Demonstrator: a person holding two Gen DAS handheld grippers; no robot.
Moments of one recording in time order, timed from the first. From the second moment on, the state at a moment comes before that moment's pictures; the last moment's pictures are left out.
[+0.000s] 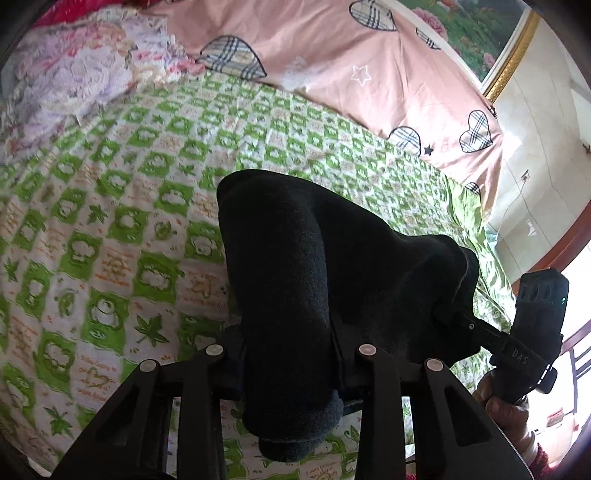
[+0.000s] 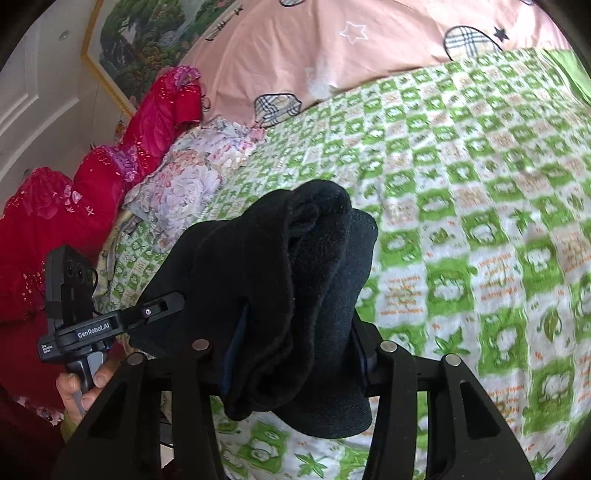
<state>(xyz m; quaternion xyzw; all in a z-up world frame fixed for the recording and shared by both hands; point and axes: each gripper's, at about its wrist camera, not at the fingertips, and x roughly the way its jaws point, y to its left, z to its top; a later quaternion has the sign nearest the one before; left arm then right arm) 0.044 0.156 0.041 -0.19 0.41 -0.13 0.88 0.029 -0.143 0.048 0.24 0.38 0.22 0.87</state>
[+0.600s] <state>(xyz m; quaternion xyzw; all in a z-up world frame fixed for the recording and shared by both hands) 0.084 0.224 0.060 -0.21 0.38 -0.06 0.90 0.119 -0.091 0.061 0.22 0.37 0.28 0.86</state>
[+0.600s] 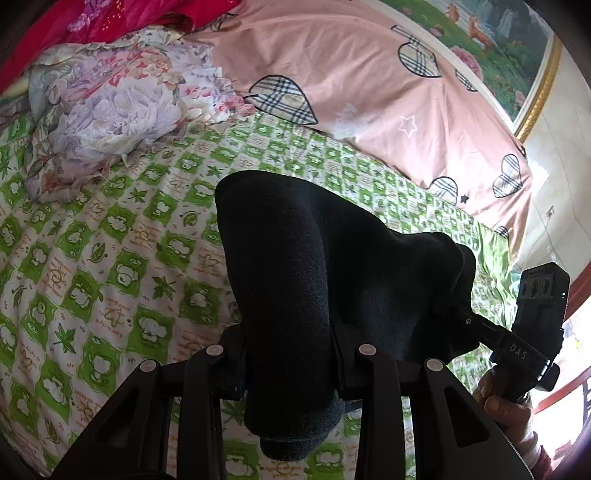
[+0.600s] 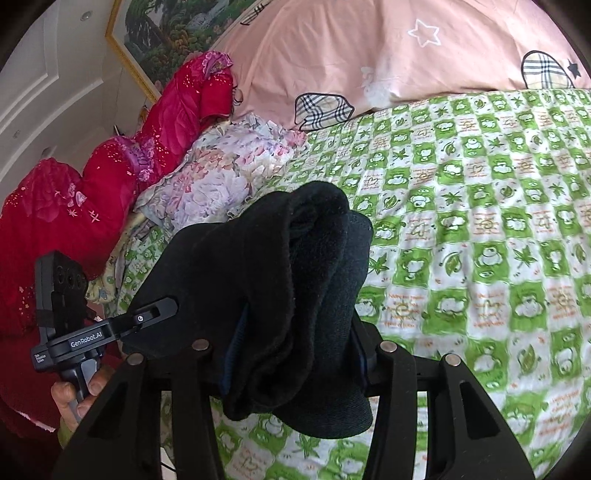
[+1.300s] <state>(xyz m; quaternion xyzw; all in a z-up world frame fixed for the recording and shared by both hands) 0.116 0.247 0.028 -0.22 0.41 -0.04 0.89 0.175 -0.073 0.019 0.21 0.42 0.27 0.84</state>
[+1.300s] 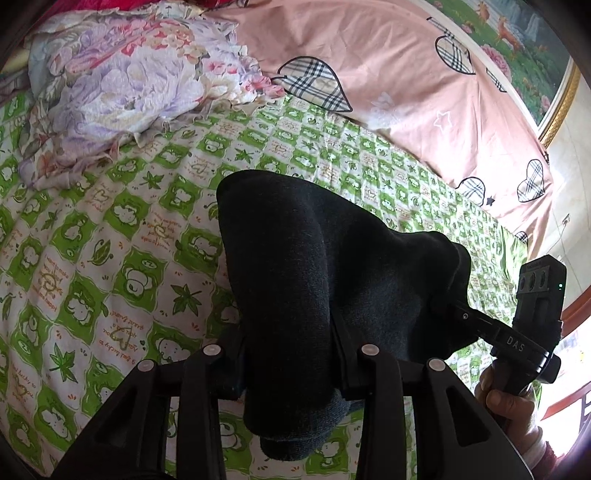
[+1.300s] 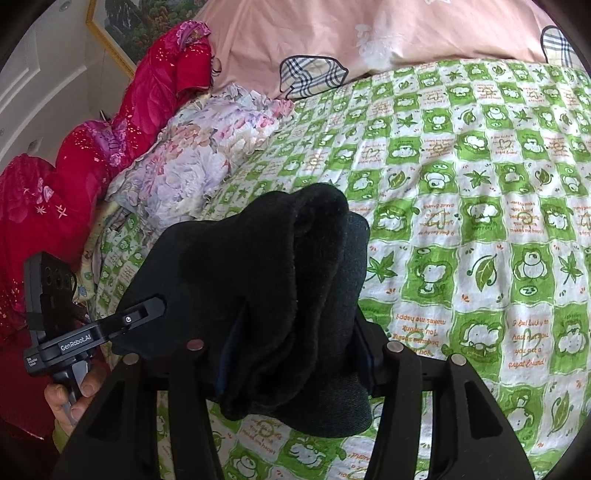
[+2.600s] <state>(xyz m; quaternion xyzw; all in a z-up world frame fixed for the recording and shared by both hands) 0.070 0.228 0.034 -0.18 0.40 0.00 0.90 0.135 -0.088 0.028 0.19 0.39 0.23 0.87</state>
